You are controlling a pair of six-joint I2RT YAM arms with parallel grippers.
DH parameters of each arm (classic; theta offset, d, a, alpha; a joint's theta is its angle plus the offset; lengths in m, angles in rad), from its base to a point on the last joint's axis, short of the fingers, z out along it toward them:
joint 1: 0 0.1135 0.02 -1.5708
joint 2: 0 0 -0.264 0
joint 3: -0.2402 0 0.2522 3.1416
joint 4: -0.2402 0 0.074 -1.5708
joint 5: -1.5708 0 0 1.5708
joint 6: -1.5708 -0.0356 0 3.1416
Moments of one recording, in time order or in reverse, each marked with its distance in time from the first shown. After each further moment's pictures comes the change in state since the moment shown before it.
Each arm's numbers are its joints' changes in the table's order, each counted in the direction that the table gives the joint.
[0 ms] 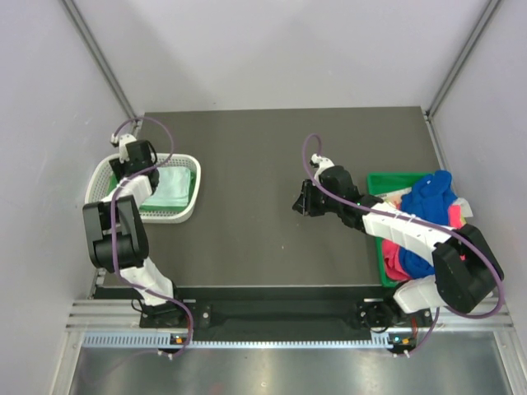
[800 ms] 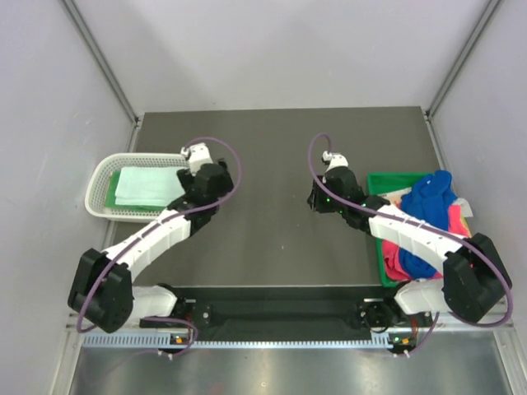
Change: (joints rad) left arm -0.677 -0.426 0.239 -0.097 -0.024 0.412; right arm 0.000 -0.061 -0.004 -0.083 -0.254 0.029
